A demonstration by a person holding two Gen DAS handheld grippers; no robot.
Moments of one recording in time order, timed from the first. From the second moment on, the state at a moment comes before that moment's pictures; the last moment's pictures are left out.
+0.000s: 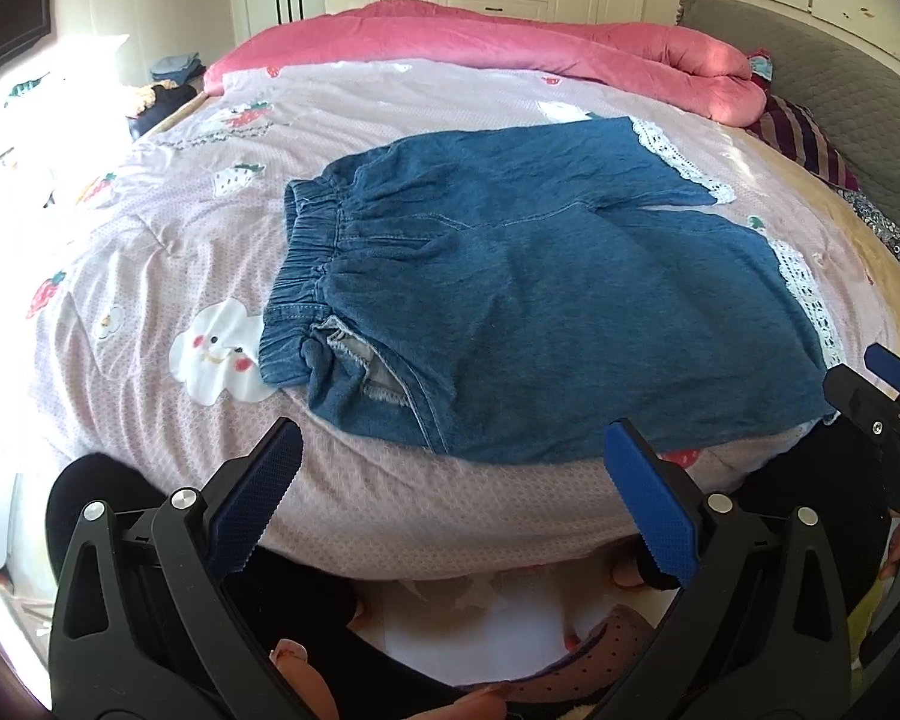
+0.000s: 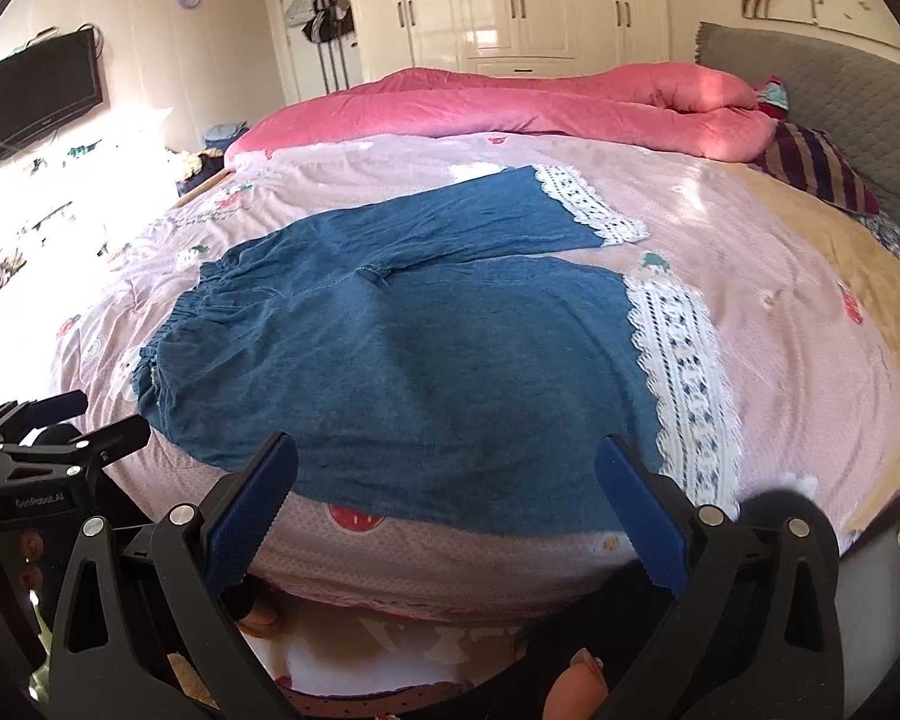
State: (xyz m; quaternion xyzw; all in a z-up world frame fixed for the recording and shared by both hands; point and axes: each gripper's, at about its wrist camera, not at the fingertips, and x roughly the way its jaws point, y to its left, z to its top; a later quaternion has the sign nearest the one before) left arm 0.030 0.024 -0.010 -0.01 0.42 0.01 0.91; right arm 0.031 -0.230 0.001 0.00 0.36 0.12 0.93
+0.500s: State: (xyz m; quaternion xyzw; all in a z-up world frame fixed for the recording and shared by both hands) left arm 0.194 0.136 -0.022 0.00 0.45 0.04 0.89; right arm 0.199 -0.169 0.016 -0.08 0.40 0.27 0.87
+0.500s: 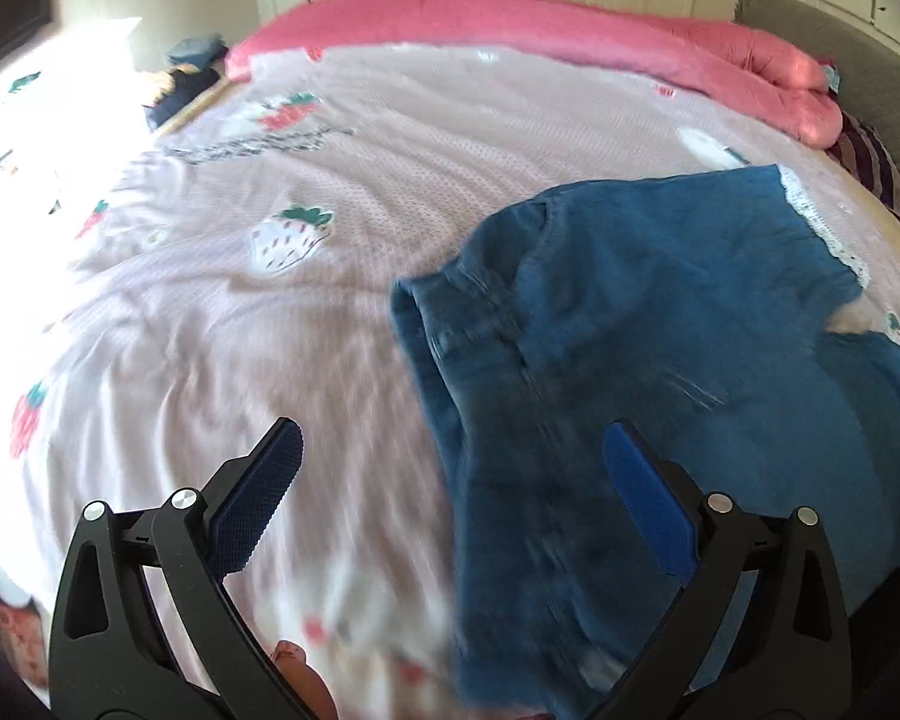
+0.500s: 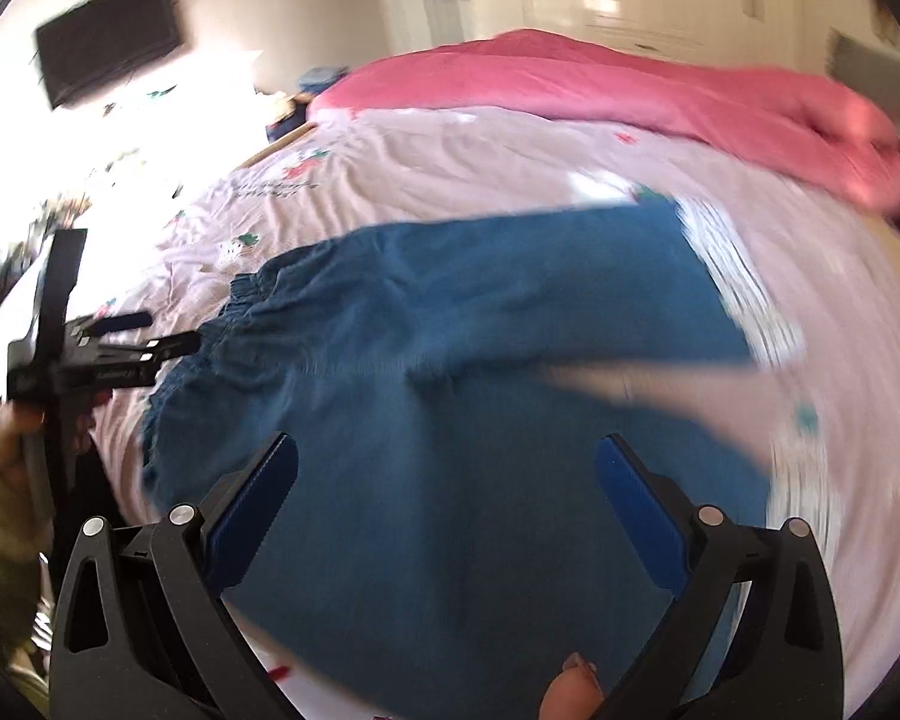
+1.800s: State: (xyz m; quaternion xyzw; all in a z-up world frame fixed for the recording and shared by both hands) left arm 0.263 0.176 -0.011 -0.01 0.37 -0.06 0.93; right arm 0.370 -0.020 -0.004 -0.31 0.38 0.45 0.74
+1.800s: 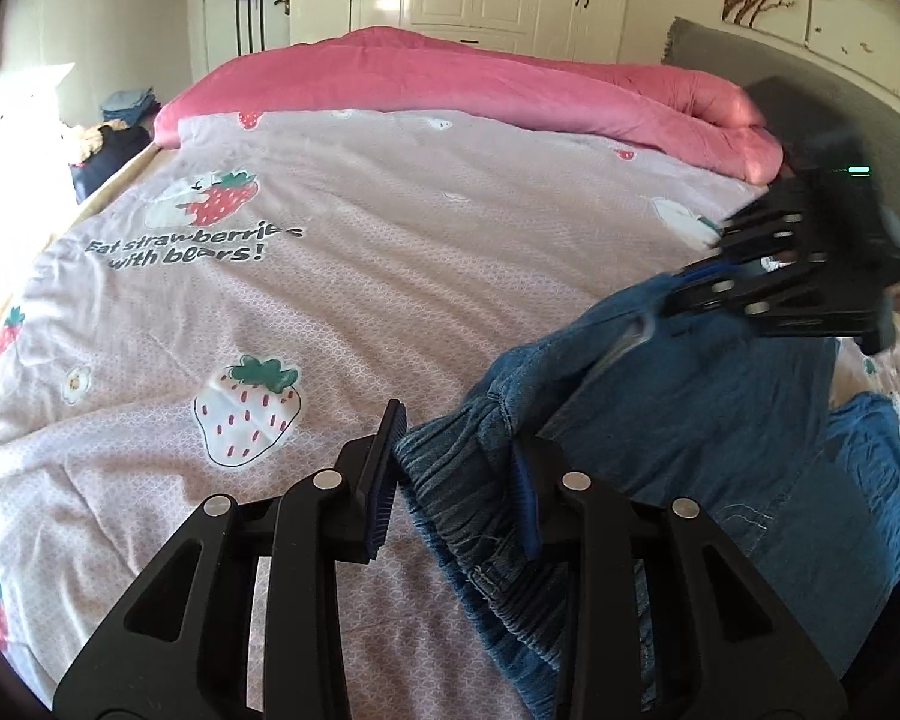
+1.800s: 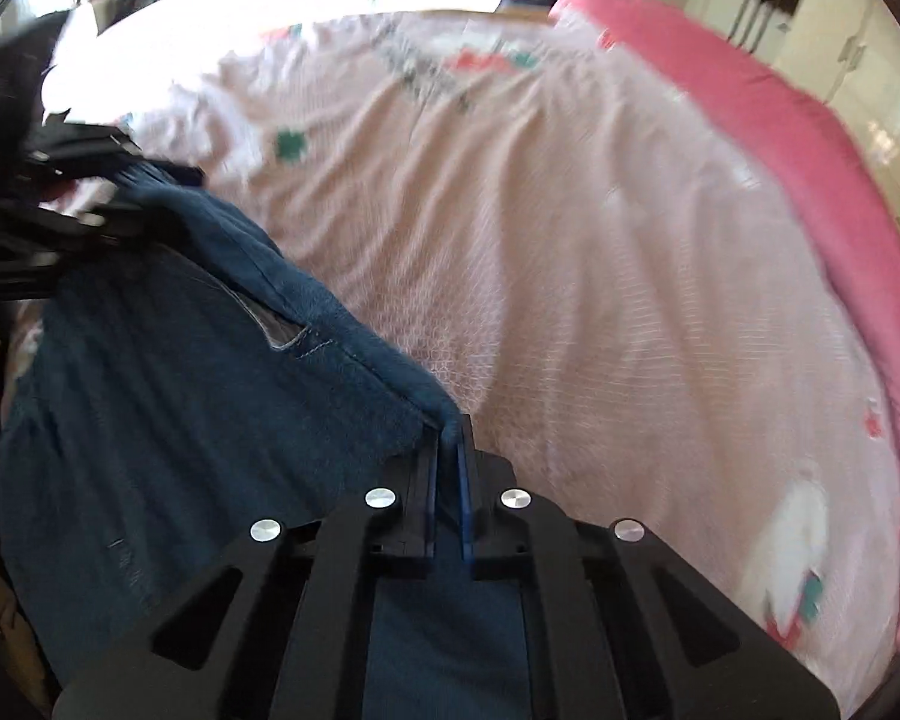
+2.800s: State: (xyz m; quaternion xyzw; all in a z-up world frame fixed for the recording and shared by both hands) left arm 0.055 0.105 -0.025 0.18 0.32 -0.20 0.91; right arm 0.095 -0.103 -0.042 -0.17 0.42 0.41 0.79
